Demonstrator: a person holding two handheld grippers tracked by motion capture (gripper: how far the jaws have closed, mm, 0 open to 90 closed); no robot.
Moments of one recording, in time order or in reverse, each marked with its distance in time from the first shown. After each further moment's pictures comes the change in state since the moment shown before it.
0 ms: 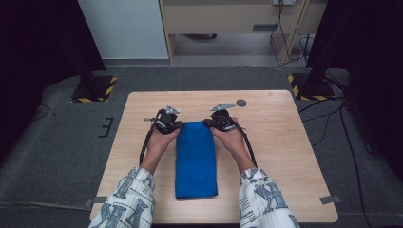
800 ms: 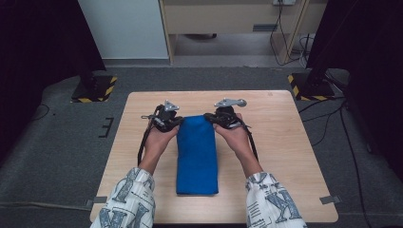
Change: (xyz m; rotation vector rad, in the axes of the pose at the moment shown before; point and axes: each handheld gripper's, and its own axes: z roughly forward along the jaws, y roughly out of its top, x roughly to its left) left arm -0.017 0.023 -0.032 -0.041 0.041 0.023; right arm 0.009 0.019 -0.038 -0.104 0.020 -0.015
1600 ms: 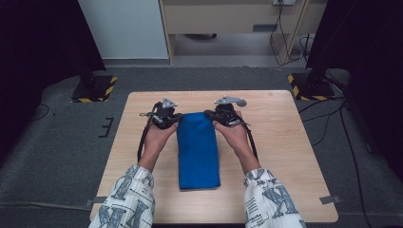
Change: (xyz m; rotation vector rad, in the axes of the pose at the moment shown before) left arm 0.011 0.003 0.000 -0.042 -0.014 -0.020; right arm -0.006 0.005 0.006 -0.018 -0.019 0.004
